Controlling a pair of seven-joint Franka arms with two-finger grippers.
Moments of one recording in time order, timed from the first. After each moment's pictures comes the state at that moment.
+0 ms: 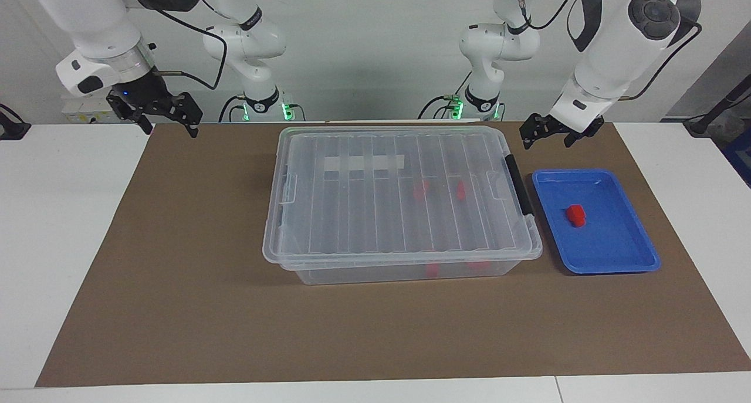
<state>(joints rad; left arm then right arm) -0.16 0.05 0.01 -1.58 0.00 1.46 -0.11 0.06 -0.01 -0.10 -1.56 -0.02 1.47 0.07</state>
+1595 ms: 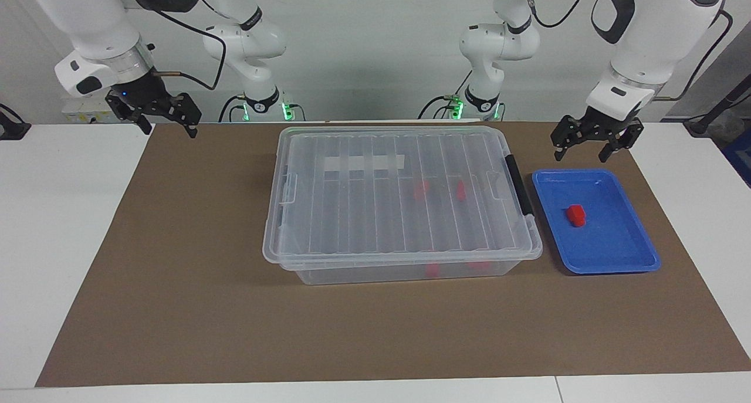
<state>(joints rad) -0.13 0.04 0.05 -1.58 0.00 1.63 0.06 0.06 -0.01 -0.10 -1.56 -0.02 1.47 0.07</state>
